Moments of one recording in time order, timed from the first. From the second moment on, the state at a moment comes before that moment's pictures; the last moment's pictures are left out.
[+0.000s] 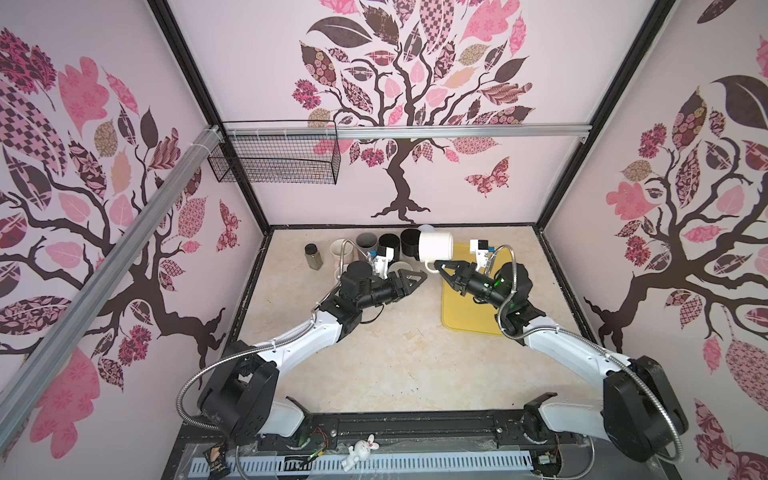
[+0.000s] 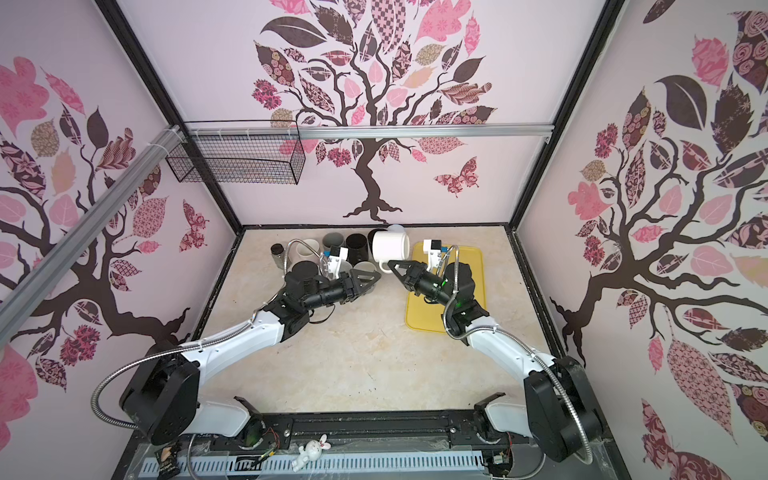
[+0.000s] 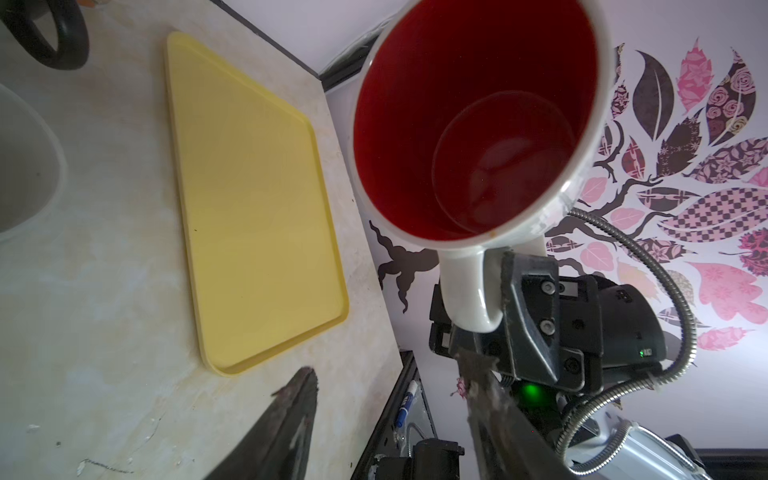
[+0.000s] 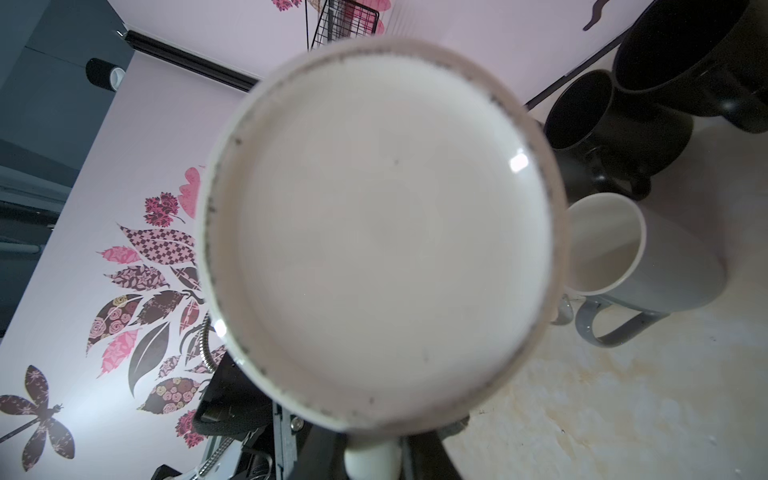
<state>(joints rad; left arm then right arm) -0.60 1.44 0.86 0.43 0.54 -1.06 0.40 1.27 0.70 0.64 -0.57 1.24</state>
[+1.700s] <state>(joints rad) -0.59 1.58 0.88 0.60 0.56 -1.28 0.40 1.38 0.62 0.74 -0.62 1.29</state>
